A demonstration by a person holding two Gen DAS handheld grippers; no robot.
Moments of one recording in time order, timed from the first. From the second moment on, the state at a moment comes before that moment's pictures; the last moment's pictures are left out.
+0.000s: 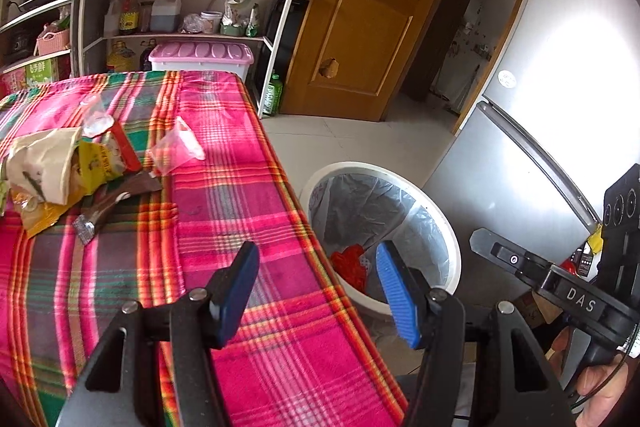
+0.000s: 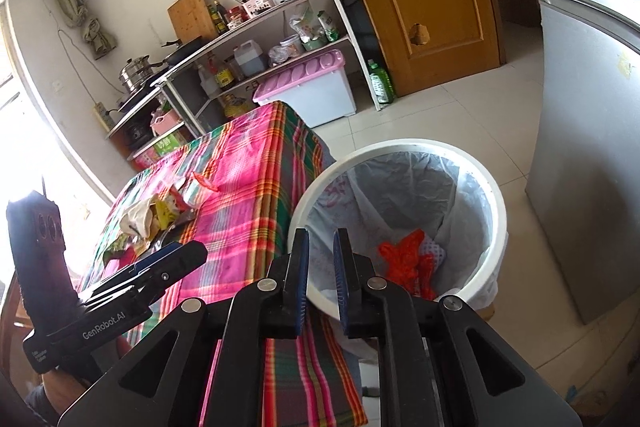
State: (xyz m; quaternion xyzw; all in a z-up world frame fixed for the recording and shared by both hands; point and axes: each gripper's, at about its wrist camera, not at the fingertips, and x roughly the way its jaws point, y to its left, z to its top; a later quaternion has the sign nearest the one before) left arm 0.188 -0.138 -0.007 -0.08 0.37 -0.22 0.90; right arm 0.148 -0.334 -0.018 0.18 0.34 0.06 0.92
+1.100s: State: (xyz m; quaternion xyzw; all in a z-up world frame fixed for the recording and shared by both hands) left arm 0.136 0.020 -0.008 -0.13 0.34 -0.07 0.93; right arm 0.153 -0.207 -0.012 0.10 0.36 0.19 0.91
